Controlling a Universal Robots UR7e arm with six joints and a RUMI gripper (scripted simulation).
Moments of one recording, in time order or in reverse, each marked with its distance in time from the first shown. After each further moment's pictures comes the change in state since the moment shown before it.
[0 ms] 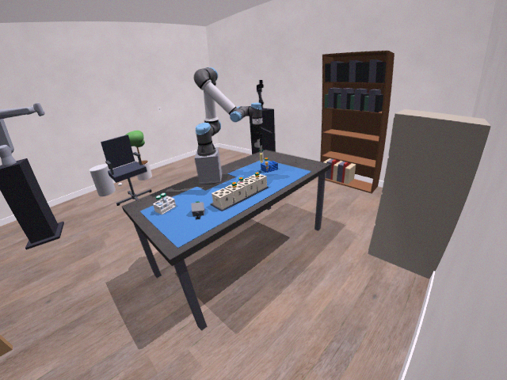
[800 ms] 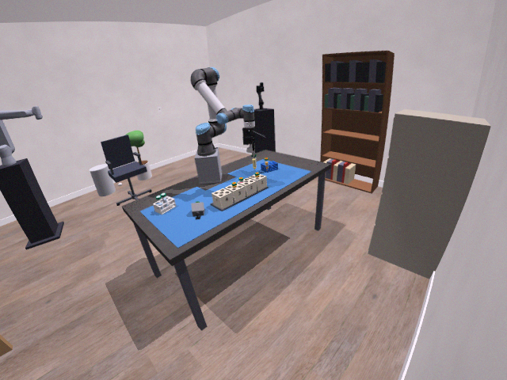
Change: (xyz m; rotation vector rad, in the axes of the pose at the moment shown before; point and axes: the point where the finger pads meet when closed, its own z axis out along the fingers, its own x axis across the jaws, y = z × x) arm 0.132 0.054 0.000 0.000 0.001 0.002
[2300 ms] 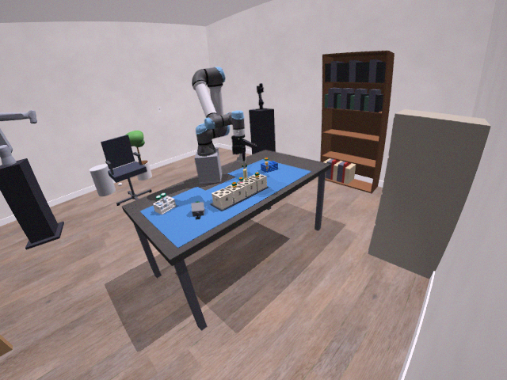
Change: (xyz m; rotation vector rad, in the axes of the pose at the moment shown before) arm 0.151 0.061 0.020 0.003 -0.004 -0.002
